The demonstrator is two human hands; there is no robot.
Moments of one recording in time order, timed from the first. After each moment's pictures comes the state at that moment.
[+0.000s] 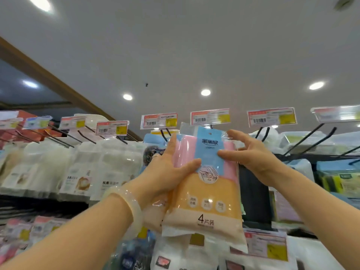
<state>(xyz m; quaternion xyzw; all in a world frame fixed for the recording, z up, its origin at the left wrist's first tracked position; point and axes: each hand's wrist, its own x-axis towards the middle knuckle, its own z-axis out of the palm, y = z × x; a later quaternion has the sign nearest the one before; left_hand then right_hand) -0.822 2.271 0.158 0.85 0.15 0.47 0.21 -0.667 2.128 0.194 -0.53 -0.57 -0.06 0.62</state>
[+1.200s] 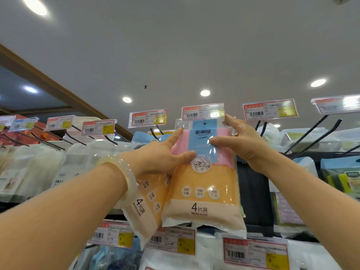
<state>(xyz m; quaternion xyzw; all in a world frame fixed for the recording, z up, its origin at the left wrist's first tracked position) -0.803 2.276 0.201 0.90 0.26 0.35 -0.01 -0.651 2.140 0.217 -0.50 -0.61 -0.12 0.60</state>
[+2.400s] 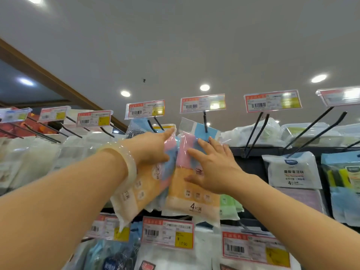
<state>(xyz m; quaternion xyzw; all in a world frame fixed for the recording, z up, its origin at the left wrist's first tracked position) -0.802 2.295 0.210 0.89 0.27 0.35 -0.12 -0.652 2.194 0.167 -0.74 -0.52 -0.42 0.12</state>
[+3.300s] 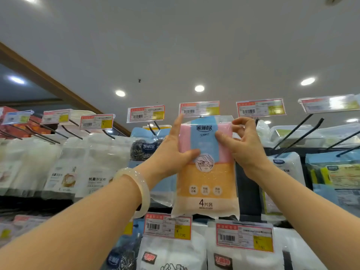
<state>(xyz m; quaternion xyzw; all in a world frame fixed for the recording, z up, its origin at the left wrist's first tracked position) -0.784 2.257 0.178 0.82 -0.03 0.49 0.29 -0.655 2.135 0.191 -0.43 -0.54 -0.18 0.70</state>
